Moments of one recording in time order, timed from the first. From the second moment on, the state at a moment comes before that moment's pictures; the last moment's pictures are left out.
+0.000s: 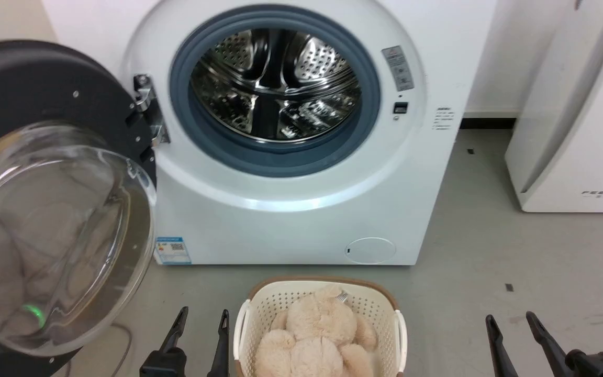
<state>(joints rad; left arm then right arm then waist) 0.10 0.10 -0.19 0.12 -0.10 0.09 -0.22 0.23 -0.05 -0.03 -0.10 0.15 0.13 -0.05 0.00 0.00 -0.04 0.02</state>
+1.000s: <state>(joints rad) 0.12 0.10 -0.17 0.13 -0.11 0.09 -0.20 0.24 -0.05 -0.02 -0.09 0.15 0.13 -0.05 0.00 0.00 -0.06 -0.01</state>
